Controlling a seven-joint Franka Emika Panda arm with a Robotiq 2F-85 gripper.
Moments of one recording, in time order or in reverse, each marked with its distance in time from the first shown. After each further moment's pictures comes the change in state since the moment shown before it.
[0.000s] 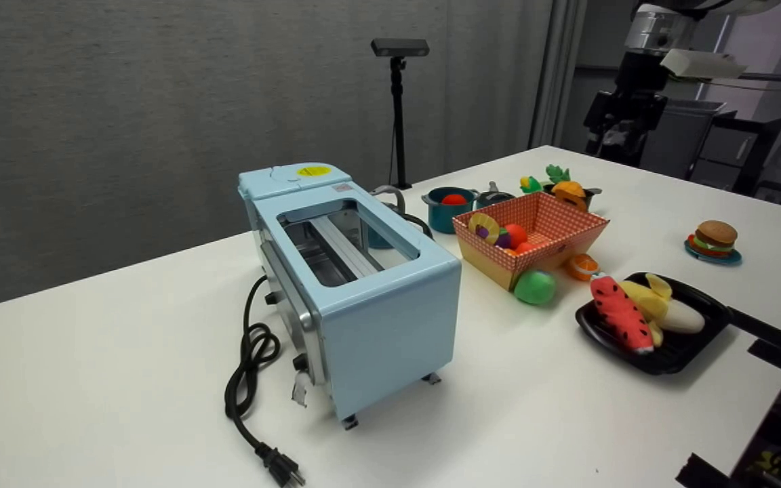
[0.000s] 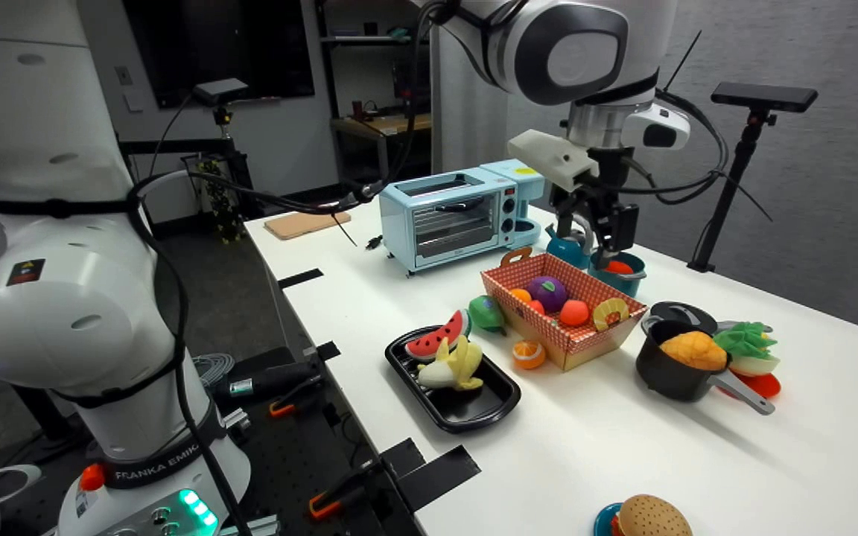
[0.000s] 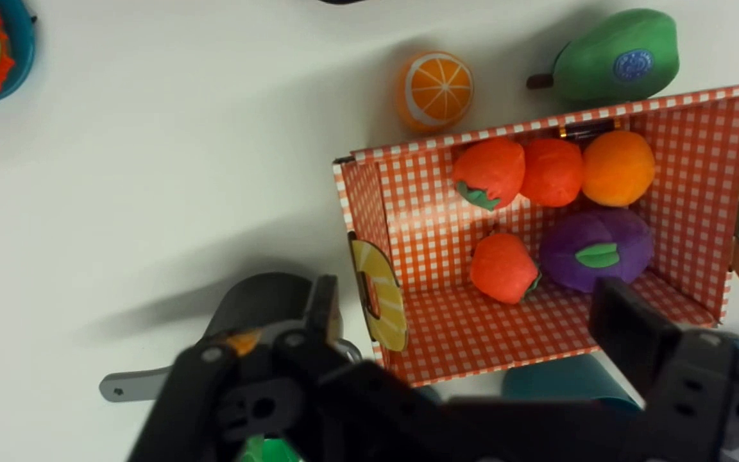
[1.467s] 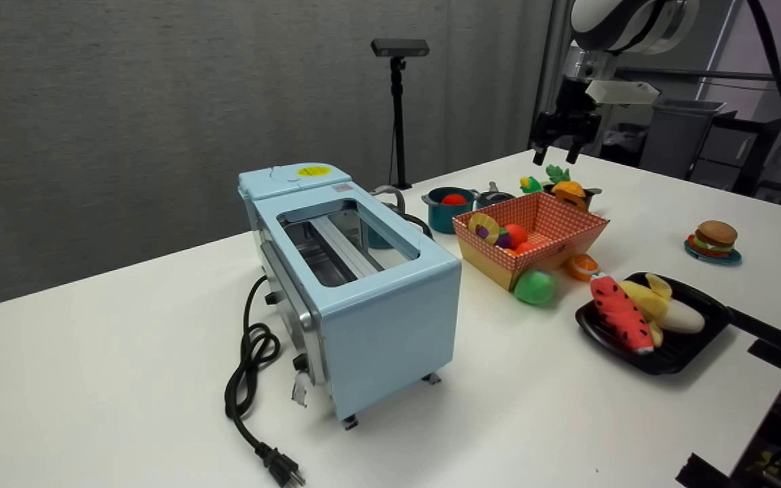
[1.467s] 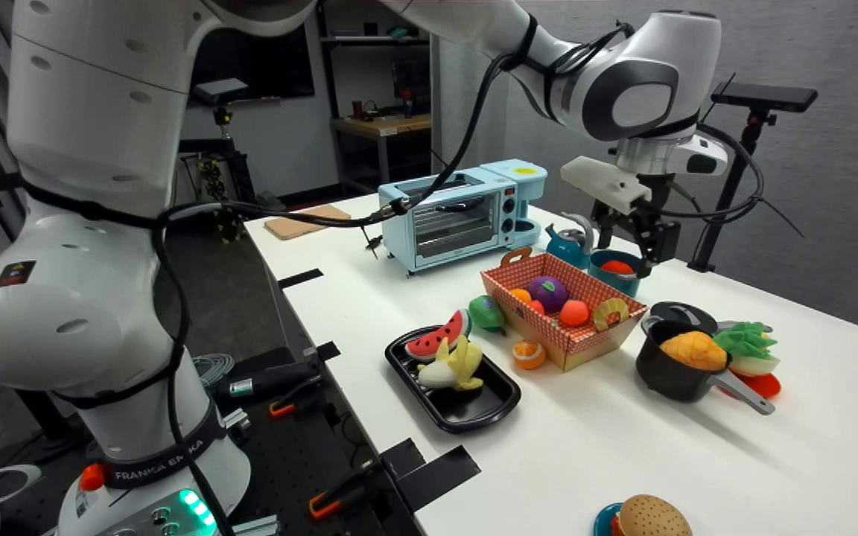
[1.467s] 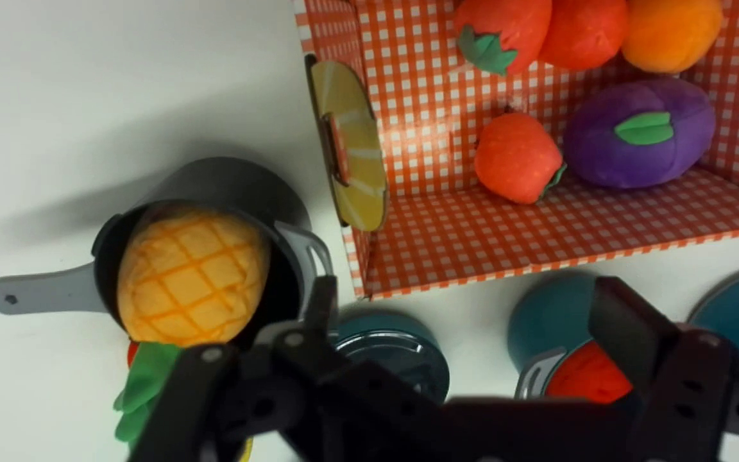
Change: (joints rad) arm -0.065 0.344 0.087 0.369 0.023 -0.006 0.006
